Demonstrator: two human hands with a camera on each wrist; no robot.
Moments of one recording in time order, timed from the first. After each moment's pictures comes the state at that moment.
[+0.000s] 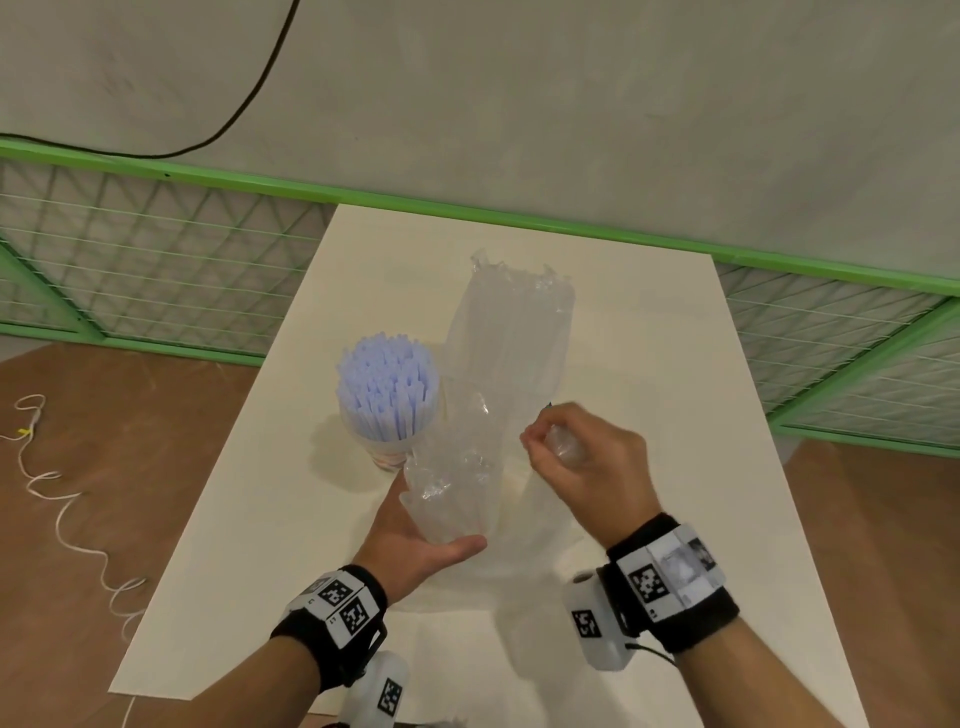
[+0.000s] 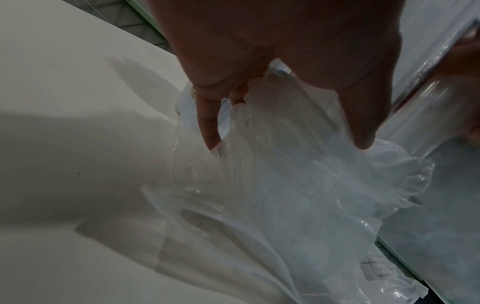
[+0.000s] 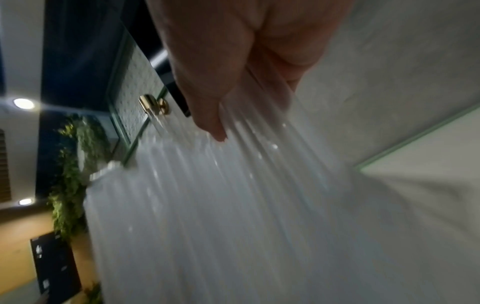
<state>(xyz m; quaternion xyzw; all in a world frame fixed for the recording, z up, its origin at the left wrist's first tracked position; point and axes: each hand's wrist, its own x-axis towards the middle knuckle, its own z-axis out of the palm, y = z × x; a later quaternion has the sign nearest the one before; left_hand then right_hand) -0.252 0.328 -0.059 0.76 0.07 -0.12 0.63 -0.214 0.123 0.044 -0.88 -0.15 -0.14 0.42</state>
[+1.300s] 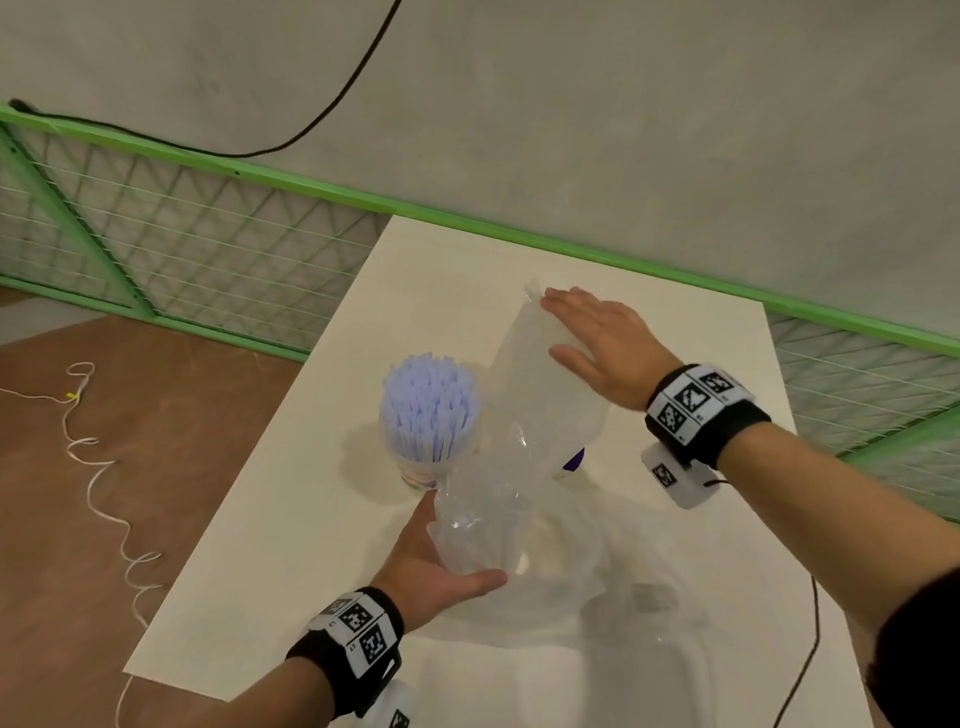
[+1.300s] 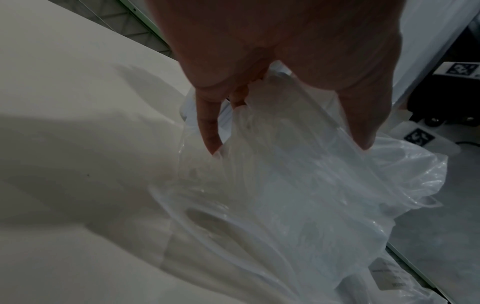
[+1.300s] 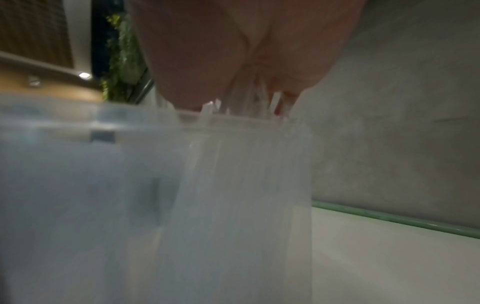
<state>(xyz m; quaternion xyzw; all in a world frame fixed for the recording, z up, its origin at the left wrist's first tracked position) -0.258 0.327 -0.038 0.76 0.11 -0.15 0.62 -0.038 0.115 0.068 -0.94 -0.34 0.02 0.06</state>
